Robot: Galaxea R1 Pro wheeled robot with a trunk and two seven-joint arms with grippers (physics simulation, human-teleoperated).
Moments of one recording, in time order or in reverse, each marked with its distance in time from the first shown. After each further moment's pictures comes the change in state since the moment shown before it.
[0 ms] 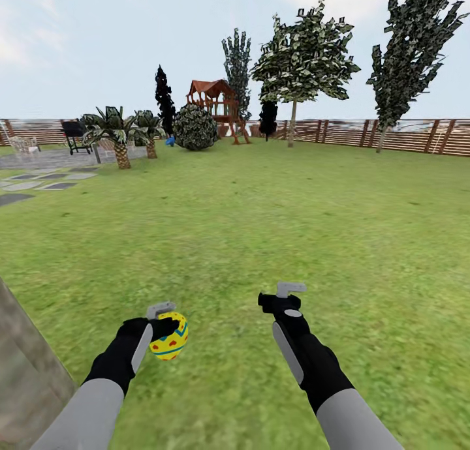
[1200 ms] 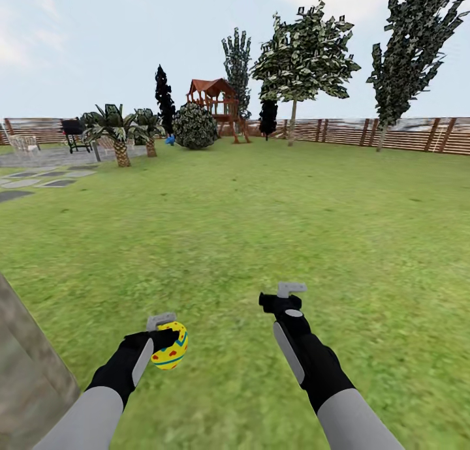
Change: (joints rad) left arm 0.013 0.009 0.000 0.128 -0.002 -0.150 -0.003; right arm 0.000 -0.003 -0.004 0.000 -0.001 0.000 0.000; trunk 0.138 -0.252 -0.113
